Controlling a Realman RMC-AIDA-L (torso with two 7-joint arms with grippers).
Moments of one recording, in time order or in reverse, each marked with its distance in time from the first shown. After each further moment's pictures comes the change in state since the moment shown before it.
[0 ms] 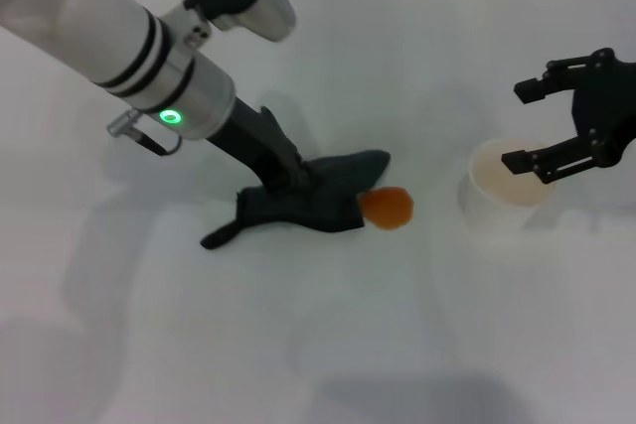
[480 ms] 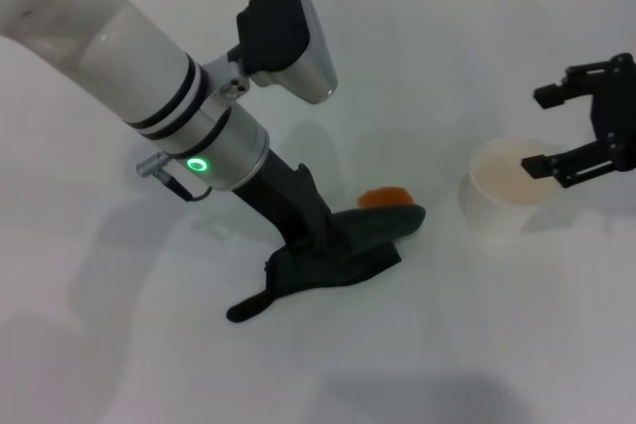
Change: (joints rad) left arm 0.014 -0.004 0.204 0.007 -0.159 0.068 0.034; right arm -0.004 -0.021 0.014 0.009 -0.023 -0.014 0.004
